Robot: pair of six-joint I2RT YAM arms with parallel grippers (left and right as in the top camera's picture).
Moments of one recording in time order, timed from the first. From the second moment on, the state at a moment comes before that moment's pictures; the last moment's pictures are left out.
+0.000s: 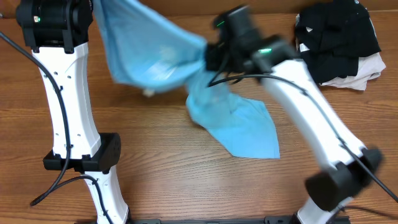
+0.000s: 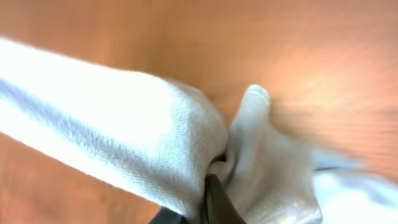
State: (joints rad) left arm -0.07 2.13 2.94 -1.23 -0.29 -0.12; right arm 0.46 1.82 1.94 -0.98 -0.17 0.47
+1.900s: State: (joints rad) left arm -0.07 1.85 2.98 -1.20 0.09 -0.10; right arm 0.63 2.20 1.69 -0.44 -0.26 0.41
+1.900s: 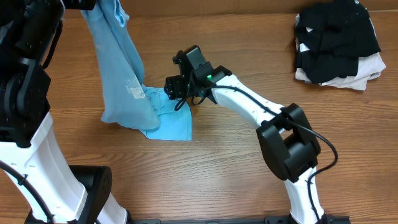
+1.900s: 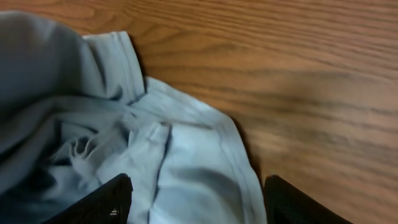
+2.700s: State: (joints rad) left arm -0.07 1.85 2.98 -1.26 0.08 -0.09; right arm 0.68 2.33 1.71 -0.37 -0.24 0.44
